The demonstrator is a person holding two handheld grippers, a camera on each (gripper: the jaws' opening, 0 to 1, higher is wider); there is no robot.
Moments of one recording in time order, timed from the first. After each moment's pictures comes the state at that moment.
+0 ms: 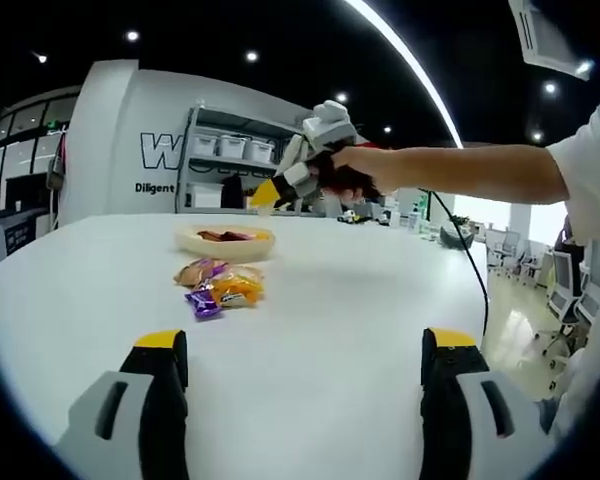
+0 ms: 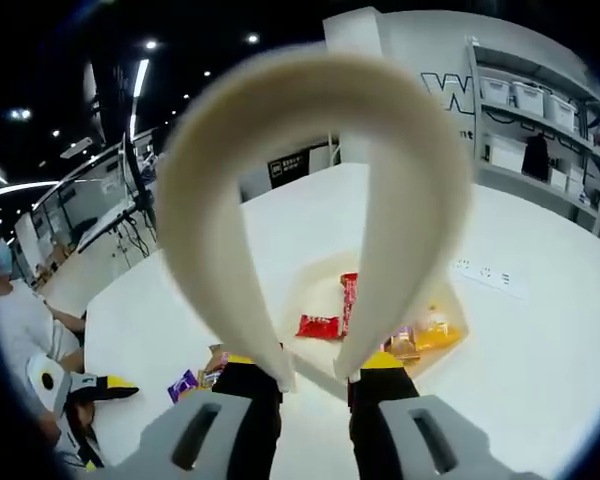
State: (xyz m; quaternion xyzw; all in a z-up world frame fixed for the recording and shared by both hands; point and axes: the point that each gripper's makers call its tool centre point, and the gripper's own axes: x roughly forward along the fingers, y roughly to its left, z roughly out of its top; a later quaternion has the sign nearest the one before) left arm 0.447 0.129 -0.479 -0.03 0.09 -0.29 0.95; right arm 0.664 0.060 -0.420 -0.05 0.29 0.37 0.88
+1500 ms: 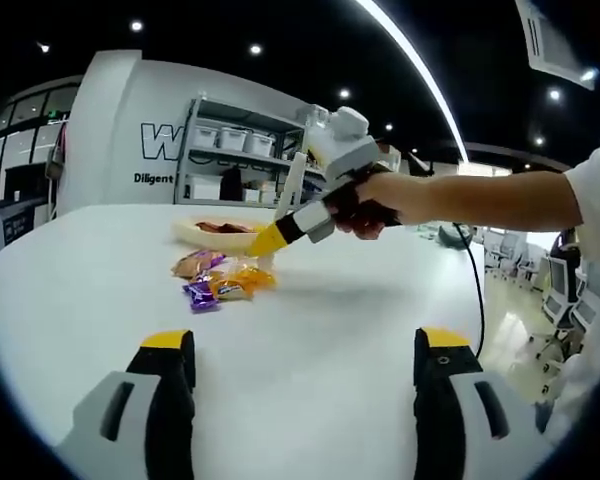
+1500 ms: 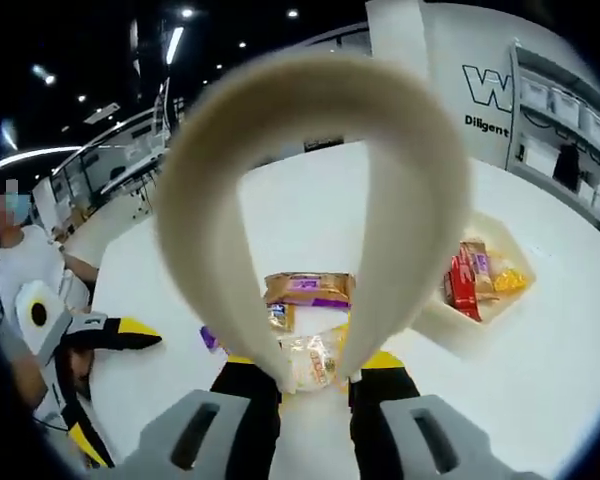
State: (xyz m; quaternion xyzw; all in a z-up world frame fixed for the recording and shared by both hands) left arm 0.444 0.126 -0.484 -0.04 0.11 -0.30 0.95; right arm 0.594 0.080 -0.477 -0.11 0.32 0.41 0.85
